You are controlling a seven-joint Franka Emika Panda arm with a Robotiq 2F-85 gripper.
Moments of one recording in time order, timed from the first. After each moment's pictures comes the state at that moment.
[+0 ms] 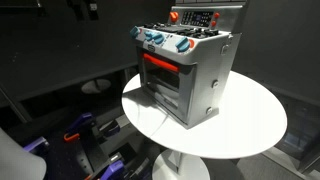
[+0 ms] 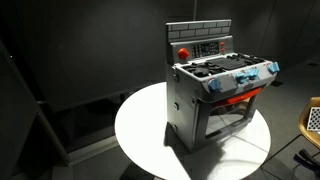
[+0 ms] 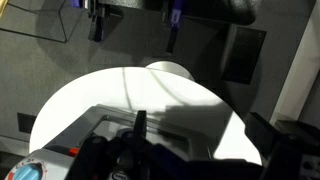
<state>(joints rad) 0.17 -0.68 0.32 -2.59 0.08 1.89 0.27</state>
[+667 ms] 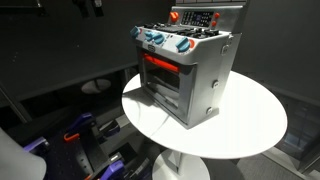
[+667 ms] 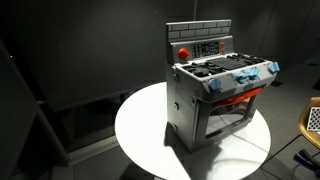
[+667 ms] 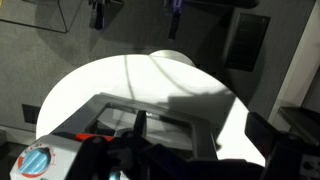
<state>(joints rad) 0.15 -0.68 0.32 -2.58 0.05 1.94 0.29</state>
